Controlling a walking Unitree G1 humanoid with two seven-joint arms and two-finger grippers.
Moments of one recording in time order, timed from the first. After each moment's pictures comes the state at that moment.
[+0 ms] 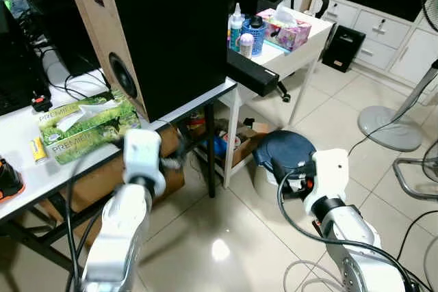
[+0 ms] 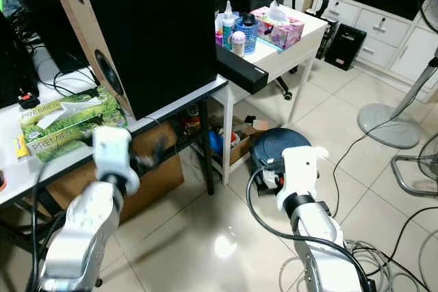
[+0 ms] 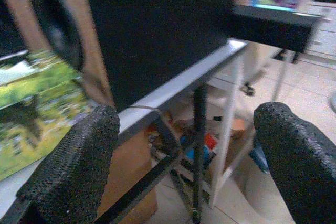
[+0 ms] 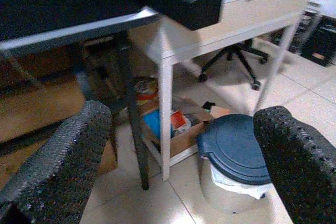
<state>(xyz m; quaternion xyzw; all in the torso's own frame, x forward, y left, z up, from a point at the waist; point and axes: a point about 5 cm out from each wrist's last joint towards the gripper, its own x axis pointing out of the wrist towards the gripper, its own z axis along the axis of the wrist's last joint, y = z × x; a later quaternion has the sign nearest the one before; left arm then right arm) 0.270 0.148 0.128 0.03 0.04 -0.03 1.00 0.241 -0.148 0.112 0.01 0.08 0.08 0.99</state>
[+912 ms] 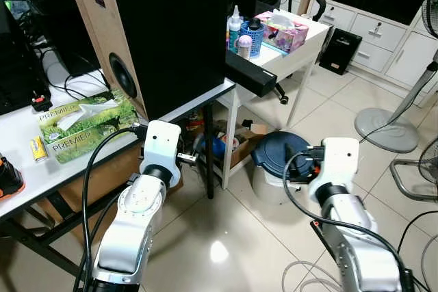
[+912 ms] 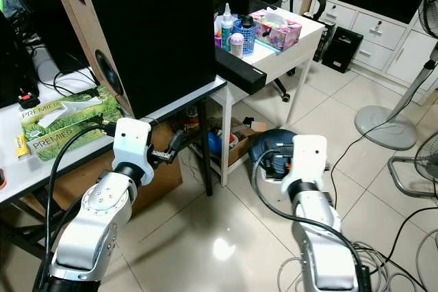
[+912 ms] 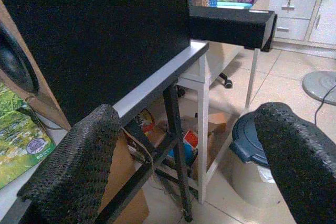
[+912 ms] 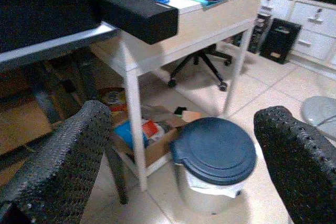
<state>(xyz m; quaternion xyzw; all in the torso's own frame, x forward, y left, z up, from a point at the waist) 0.275 0.122 0.138 0.07 0.05 -0.11 0.99 0.256 -0.152 0.119 0.01 0.08 0.01 1.00</state>
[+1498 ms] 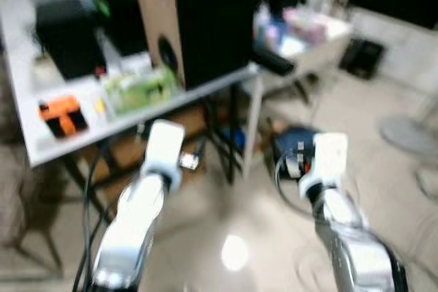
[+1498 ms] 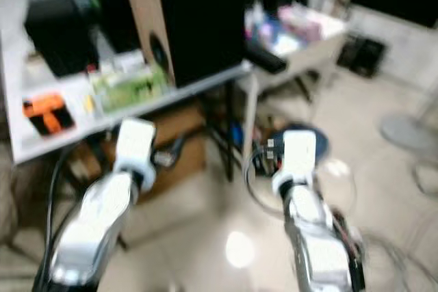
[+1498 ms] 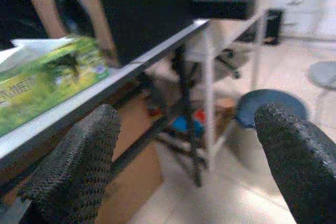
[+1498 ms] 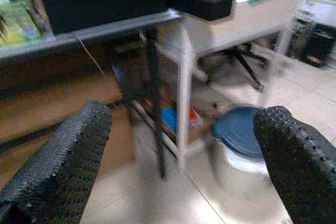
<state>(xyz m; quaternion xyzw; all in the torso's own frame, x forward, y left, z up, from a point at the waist) 0.277 0.117 0.142 0.08 0.04 -0.12 0.99 0.260 -0.143 0.118 0.02 0.08 0.04 1.00</state>
